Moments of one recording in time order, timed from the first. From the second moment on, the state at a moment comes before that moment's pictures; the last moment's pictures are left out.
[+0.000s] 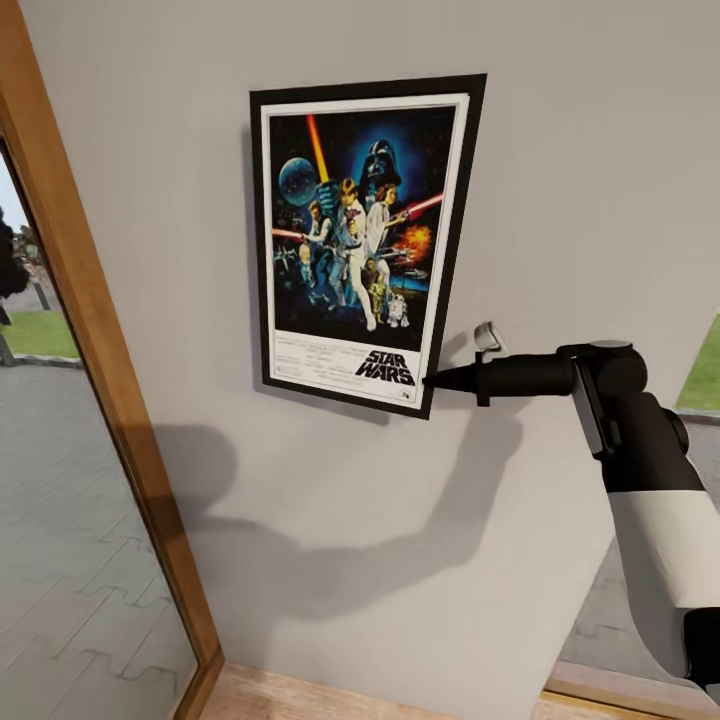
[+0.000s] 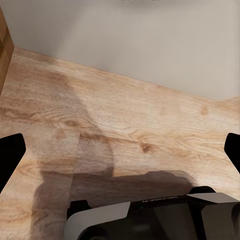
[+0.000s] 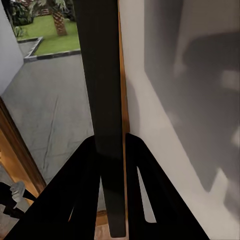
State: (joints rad) left arm 0.07 0.13 0.48 -0.90 -0.13 0.20 -0.72; right arm -1.01 -0.22 0.04 -1.31 0.02 0.84 1.42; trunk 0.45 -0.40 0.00
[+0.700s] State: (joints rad) left arm 0.07 0.13 0.48 -0.90 -0.13 0.20 -0.72; right arm -1.01 -0.22 0.04 -1.31 0.01 0.84 1.42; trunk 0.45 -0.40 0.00
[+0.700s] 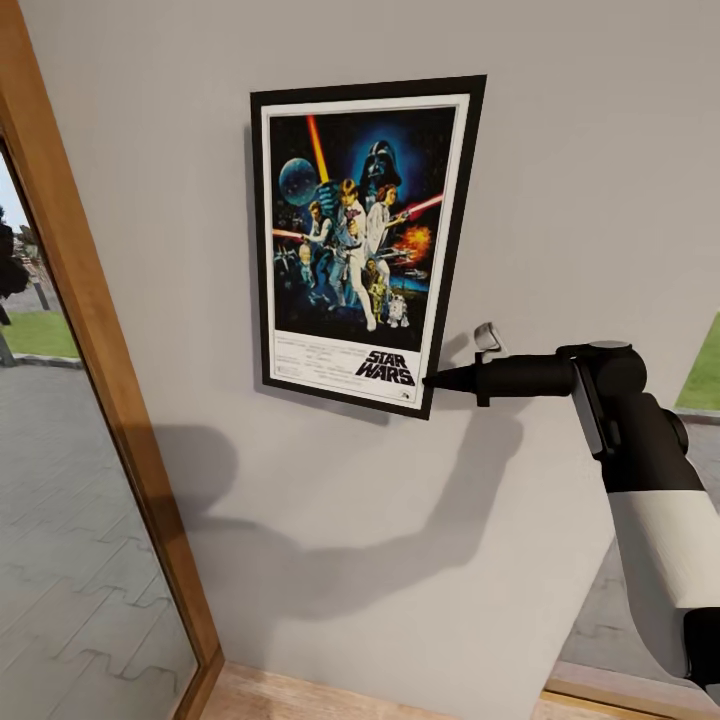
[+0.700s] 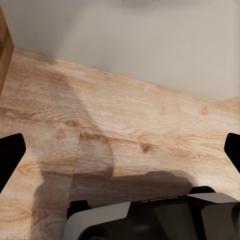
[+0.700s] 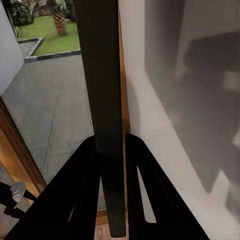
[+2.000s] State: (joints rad) left arm 0.07 0.13 0.48 -0.90 -0.13 0.20 -0.72; right arm -1.01 -0.22 0.04 -1.31 0.01 0.84 1.42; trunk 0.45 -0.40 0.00
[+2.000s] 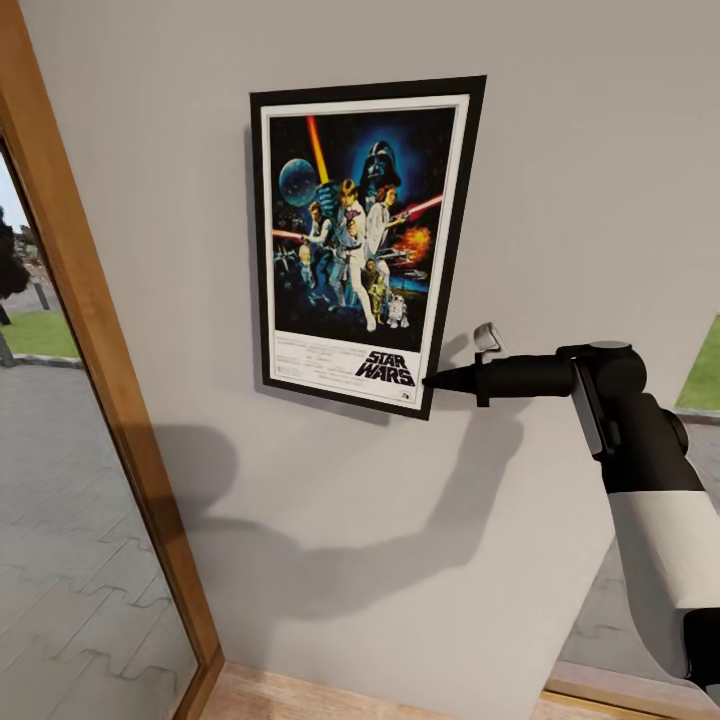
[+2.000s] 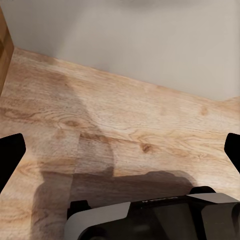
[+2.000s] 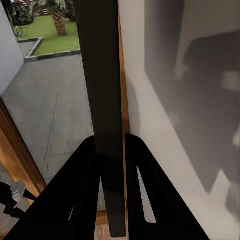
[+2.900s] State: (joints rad) left arm 0.07 0.13 0.48 -0.90 -0.13 0.20 -0.72; right arm -1.01 -0.21 0.04 -1.28 0.02 0.79 1.42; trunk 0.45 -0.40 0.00
